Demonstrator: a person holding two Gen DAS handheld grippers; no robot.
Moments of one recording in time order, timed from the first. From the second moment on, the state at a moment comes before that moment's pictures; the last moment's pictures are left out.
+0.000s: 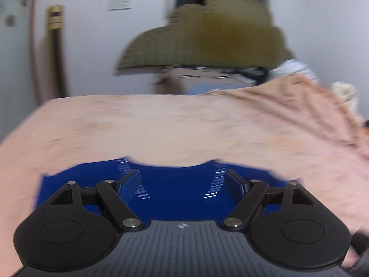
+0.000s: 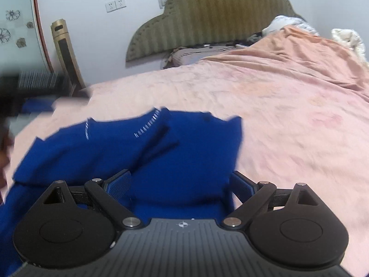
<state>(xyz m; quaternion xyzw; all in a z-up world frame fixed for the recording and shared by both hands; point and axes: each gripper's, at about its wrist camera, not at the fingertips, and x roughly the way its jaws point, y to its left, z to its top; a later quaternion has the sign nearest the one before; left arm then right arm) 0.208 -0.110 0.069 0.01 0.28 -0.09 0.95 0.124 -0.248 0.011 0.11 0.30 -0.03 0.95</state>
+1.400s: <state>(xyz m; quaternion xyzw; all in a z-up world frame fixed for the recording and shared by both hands) 0.190 -0.076 0.008 0.01 0.37 -0.07 0.93 0.164 -0.248 -0.005 0.13 0.32 -0.04 0.94</state>
